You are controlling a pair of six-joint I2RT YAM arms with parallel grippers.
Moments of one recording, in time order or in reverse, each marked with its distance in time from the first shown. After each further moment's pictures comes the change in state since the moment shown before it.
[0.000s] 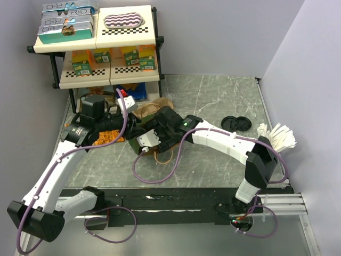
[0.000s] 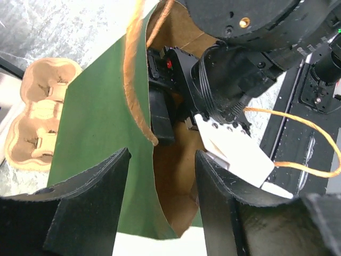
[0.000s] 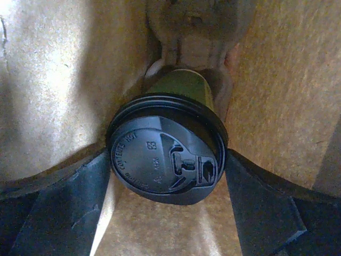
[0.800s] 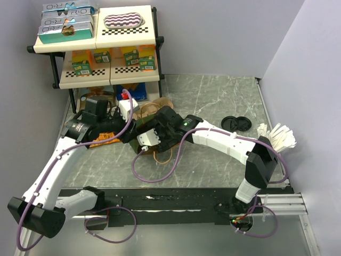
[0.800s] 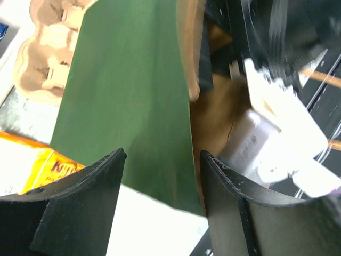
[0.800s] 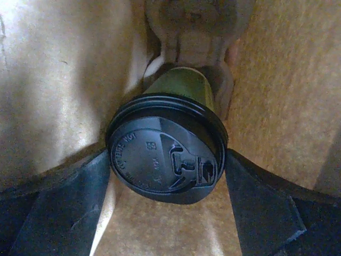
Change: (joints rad) left arm -0.008 0.042 0.065 -0.231 -0.221 0.038; right arm 0.000 -0.002 0.000 -0.004 0.009 0.032
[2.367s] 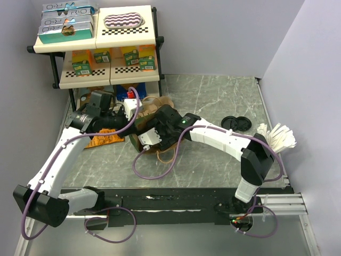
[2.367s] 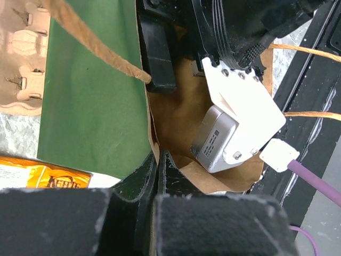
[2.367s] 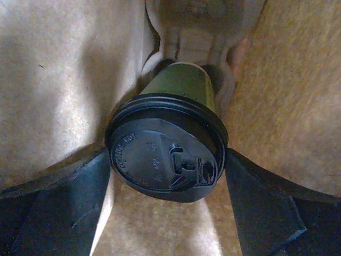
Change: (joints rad) left arm 0.010 0.100 0.081 -0.102 0.108 0.142; right arm -0.032 0.045 0.008 0.011 0.010 -0.084
